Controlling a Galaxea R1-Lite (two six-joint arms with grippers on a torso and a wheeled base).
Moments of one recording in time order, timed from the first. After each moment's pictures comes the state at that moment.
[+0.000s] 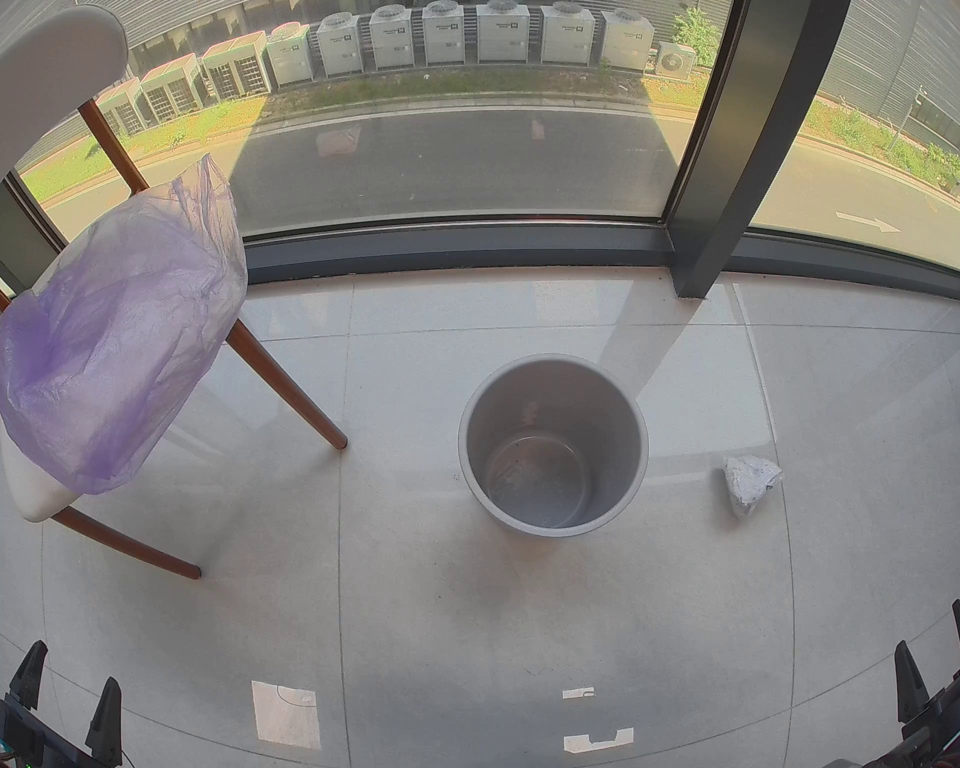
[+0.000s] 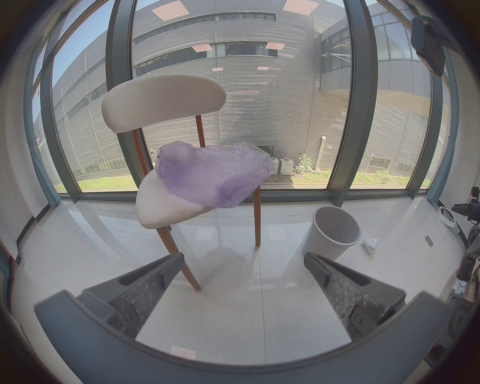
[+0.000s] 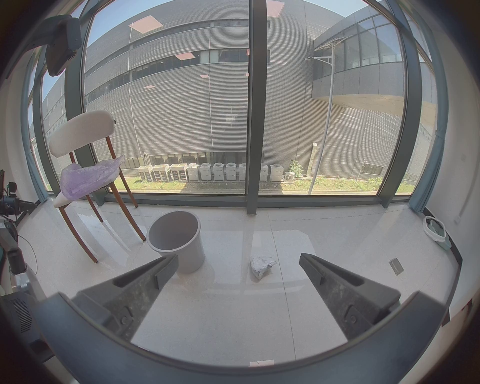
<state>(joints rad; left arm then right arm) 0.00 0.02 -0.02 0.00 0.02 0.00 0.00 0.02 -0.02 0.00 0.01 -0.03</state>
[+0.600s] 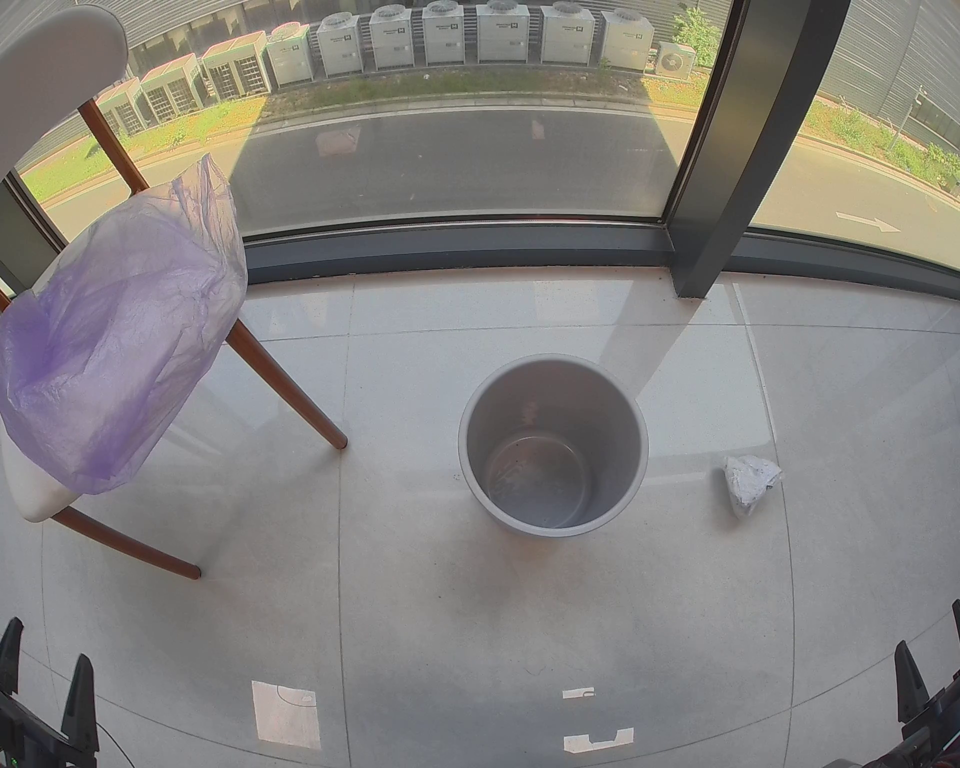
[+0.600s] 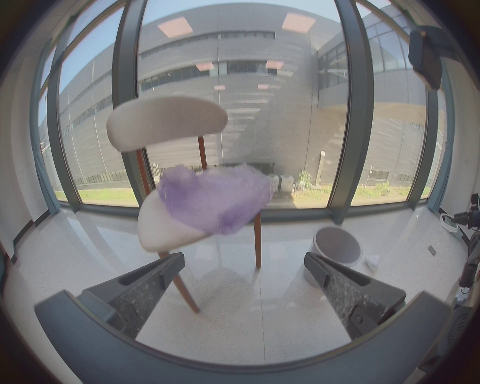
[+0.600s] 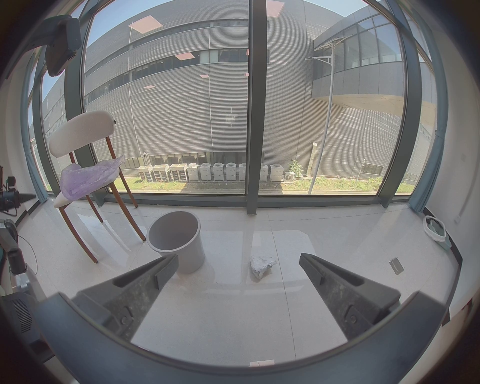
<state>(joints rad) 0.00 0.02 -0.02 -0.13 0.03 0.00 0.00 0.02 -0.02 0.00 0.01 -0.03</state>
